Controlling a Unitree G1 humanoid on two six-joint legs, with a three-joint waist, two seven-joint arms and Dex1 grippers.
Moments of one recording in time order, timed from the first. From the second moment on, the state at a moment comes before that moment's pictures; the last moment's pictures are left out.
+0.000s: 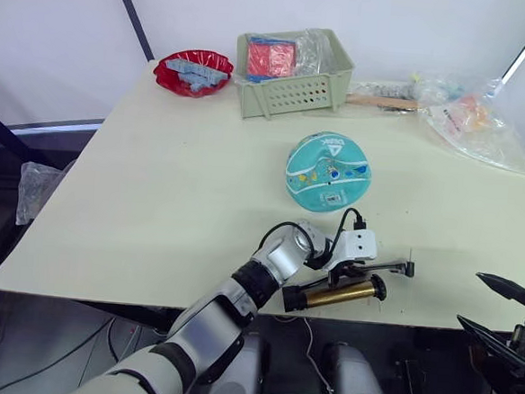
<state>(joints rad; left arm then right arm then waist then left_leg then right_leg) -0.72 0.00 -0.60 0.58 0.24 0.26 -0.96 0.42 -0.60 -0.55 -0.07 0.70 -0.10 1.42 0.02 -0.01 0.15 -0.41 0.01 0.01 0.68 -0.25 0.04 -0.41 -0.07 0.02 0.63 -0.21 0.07</state>
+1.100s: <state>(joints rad) -0.63 -0.02 -0.43 0.56 0.09 -0.04 -0.87 0.39 -0.50 -0.48 -0.35 0.87 0.34 0.82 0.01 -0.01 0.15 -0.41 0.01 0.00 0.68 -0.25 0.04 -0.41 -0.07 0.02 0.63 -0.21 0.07</state>
